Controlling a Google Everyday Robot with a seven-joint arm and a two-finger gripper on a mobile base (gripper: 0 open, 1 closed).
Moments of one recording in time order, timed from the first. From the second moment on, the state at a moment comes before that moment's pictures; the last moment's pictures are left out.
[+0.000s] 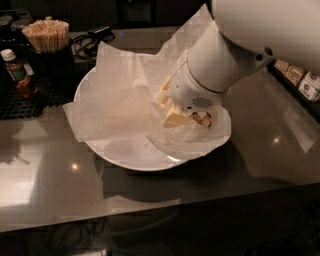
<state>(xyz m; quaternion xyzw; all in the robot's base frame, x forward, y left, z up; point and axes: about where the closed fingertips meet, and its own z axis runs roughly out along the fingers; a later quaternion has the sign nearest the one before) 0.473 -0.006 0.917 -0.71 0.65 0.04 0.27</state>
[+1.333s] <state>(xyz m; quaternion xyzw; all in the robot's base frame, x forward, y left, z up) 0.518 -0.031 0.866 -0.68 0.69 0.07 0.26</state>
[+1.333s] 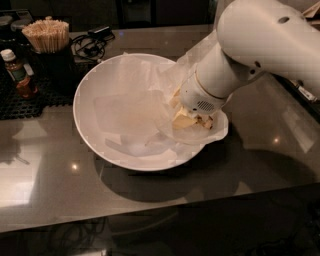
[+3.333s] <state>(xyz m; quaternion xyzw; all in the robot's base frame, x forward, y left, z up) 0.589 -0.021 0.862 -0.69 0.64 0.15 0.30</state>
